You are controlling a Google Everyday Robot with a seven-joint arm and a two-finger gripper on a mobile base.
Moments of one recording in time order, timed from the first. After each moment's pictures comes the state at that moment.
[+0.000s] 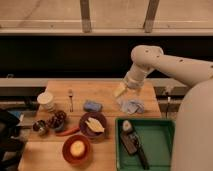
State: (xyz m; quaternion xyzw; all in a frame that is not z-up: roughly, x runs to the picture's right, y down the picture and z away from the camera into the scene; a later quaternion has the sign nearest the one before) arm 0.128 0.035 0.755 -0.34 0.12 0.60 0.71
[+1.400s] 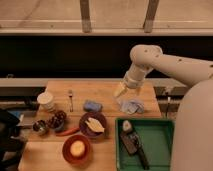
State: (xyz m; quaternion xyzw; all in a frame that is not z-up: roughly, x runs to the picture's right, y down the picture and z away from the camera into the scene) arm 0.119 0.029 0.756 -0.34 0.12 0.59 0.72
